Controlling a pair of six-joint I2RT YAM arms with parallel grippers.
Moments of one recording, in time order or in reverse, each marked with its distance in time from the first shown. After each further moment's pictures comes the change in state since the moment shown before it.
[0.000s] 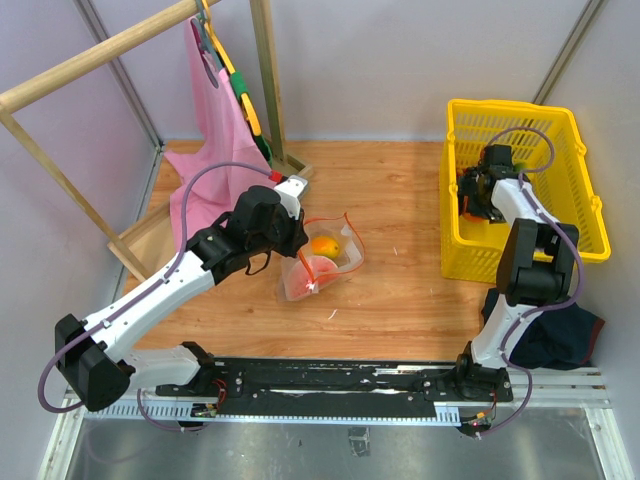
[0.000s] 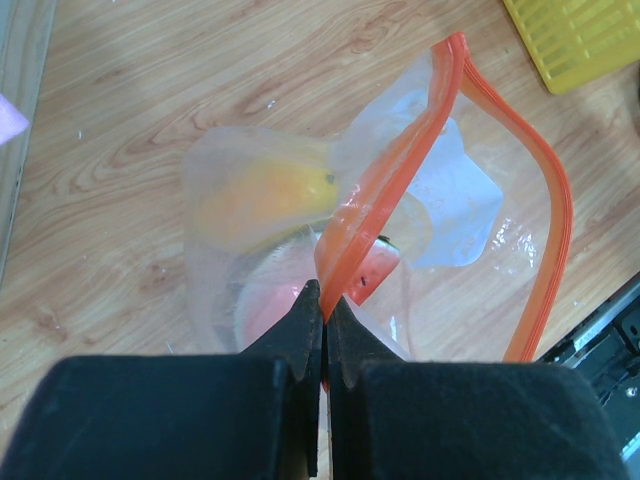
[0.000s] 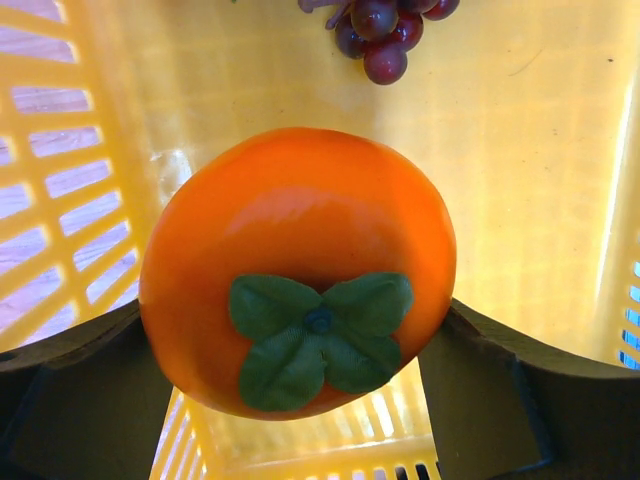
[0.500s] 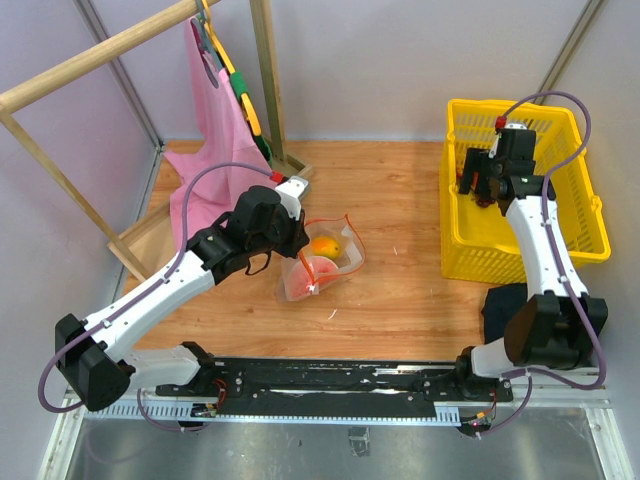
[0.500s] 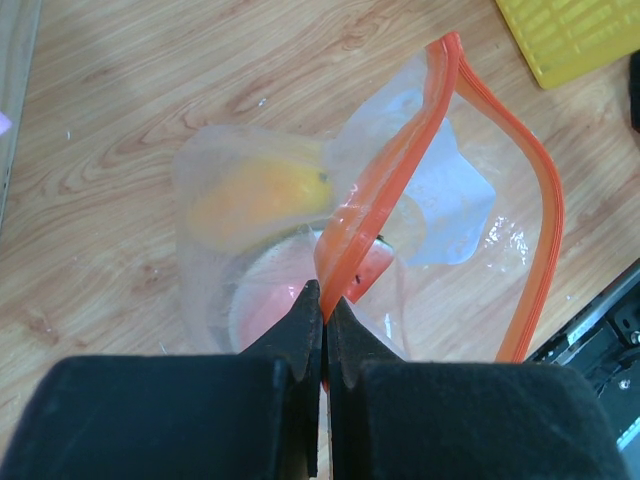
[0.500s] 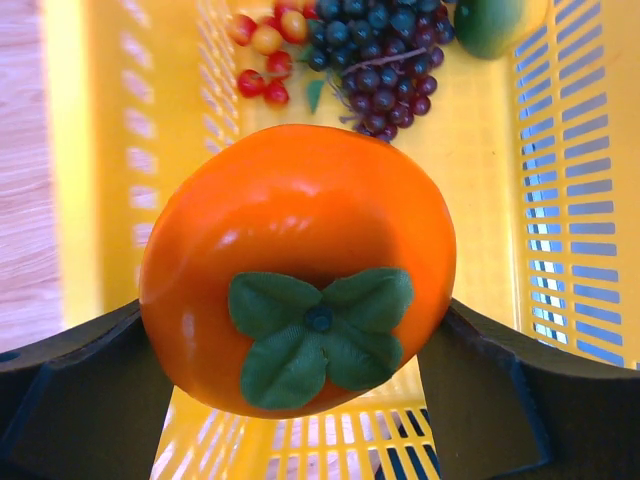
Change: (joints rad) left arm 0.000 0.001 0.000 0.000 0.019 0.000; right arm 0.072 -0.388 -0.015 -0.024 0.031 -0.002
